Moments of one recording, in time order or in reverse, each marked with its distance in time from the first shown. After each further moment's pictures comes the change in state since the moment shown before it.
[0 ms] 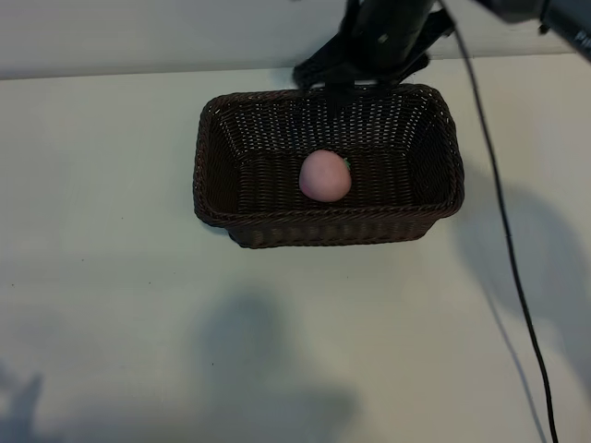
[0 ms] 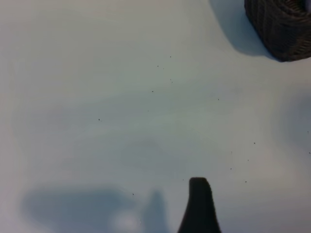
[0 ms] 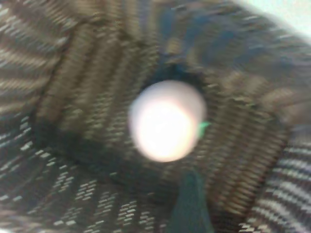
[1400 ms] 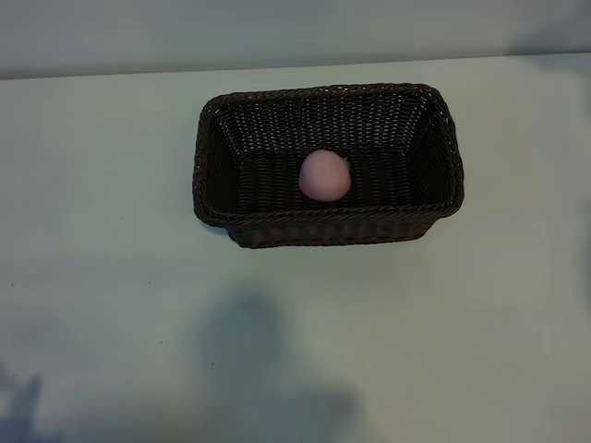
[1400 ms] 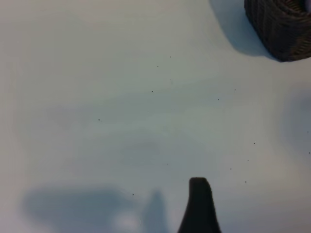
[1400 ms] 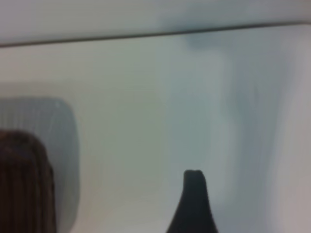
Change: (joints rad) left arm 0.000 0.000 0.000 0.000 0.000 0.000; right arm -0.649 -0.388 0.161 0.115 0.007 -0.130
